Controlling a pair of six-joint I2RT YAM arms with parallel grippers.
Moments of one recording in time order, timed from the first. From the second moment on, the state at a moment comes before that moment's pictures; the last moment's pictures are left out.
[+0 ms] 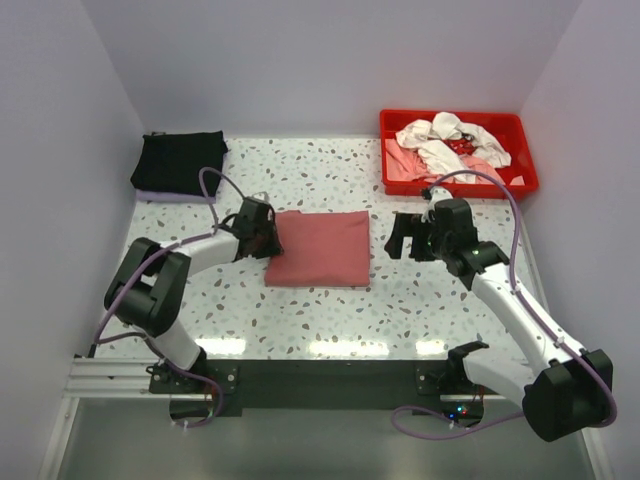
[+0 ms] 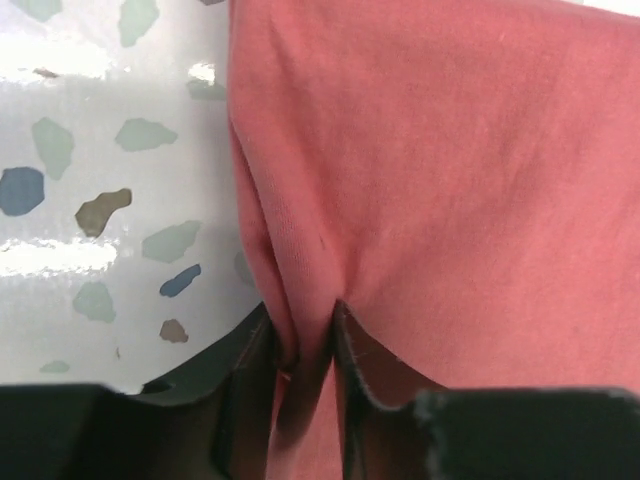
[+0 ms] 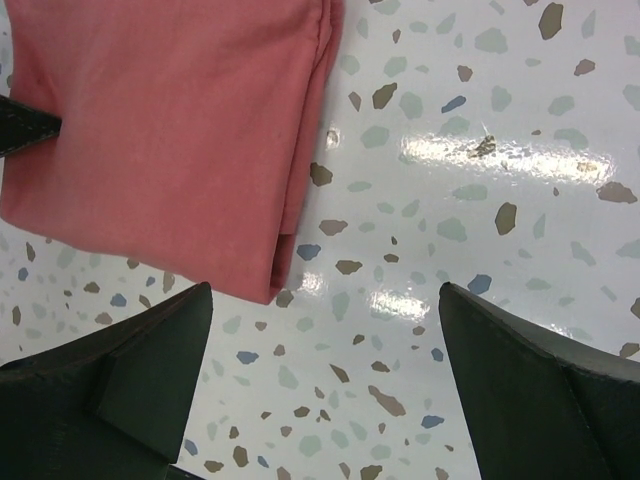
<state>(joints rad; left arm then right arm) -0.41 1.65 0.83 -0.13 0.00 -0.61 0.31 1.06 0.81 -0.48 -0.10 0.33</state>
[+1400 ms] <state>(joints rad) -0.18 1.98 1.52 -0.23 -0.50 -0.06 0.29 1.10 0.81 -0.47 -0.04 0.29</state>
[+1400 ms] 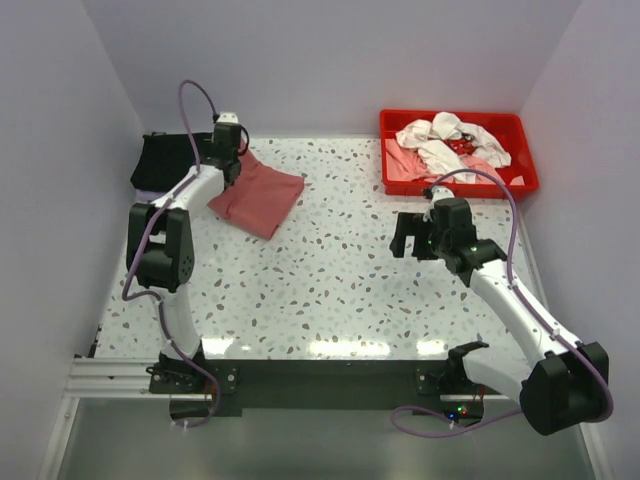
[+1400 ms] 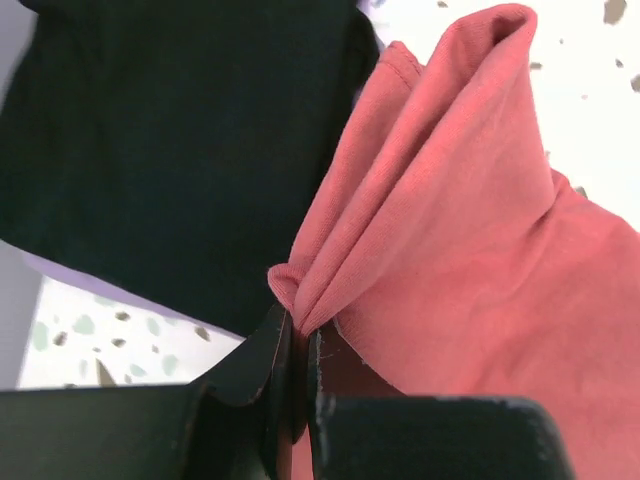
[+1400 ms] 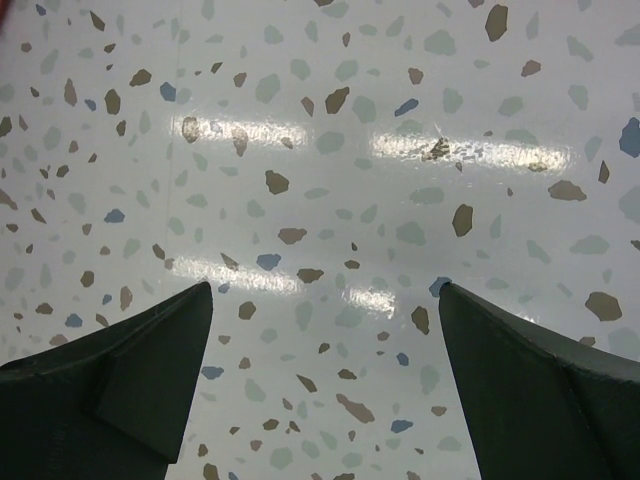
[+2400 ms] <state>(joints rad) -0.07 2.03 1.88 -0.30 -0.44 -0.04 0.28 1.19 0.81 -0.47 -0.02 0.29</state>
